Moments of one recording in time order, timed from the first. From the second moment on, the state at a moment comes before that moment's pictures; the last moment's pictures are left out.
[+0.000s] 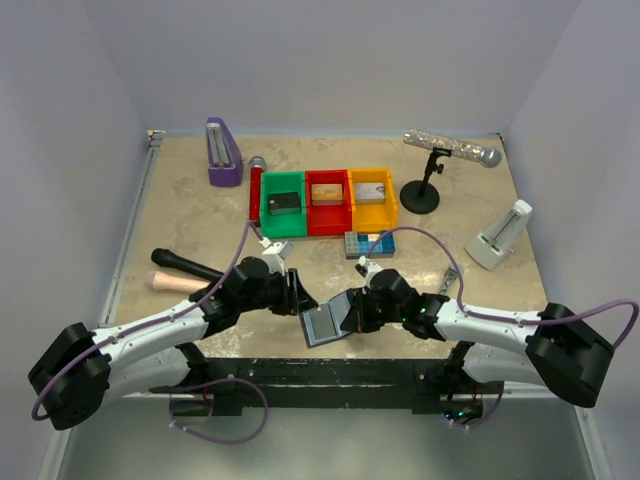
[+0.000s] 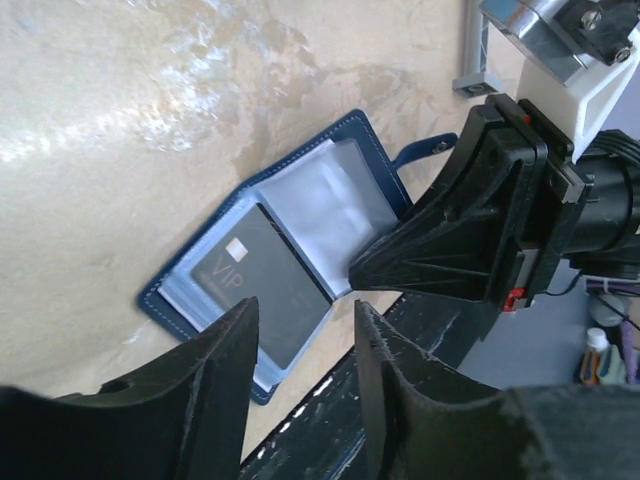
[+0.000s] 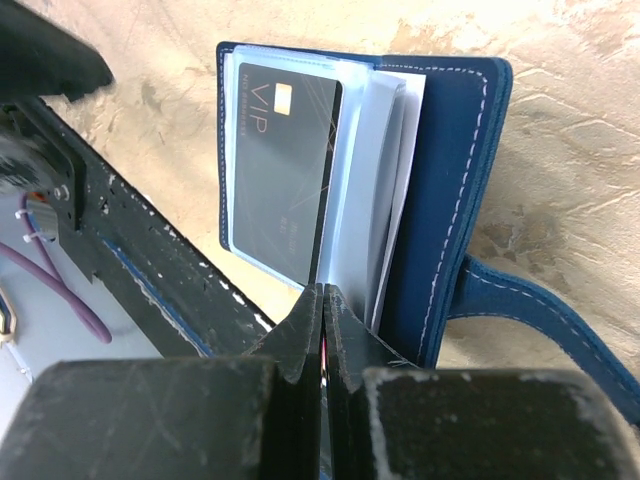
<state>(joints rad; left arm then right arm) -0.82 1.01 0.41 0.04 0.21 -0.78 0.92 1.16 0.37 0.04 -0.20 0.79</state>
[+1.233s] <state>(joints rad) -0.88 1.24 0.32 0.27 0.24 -0.86 0.95 1.30 0.36 0.16 -0.23 0.86</state>
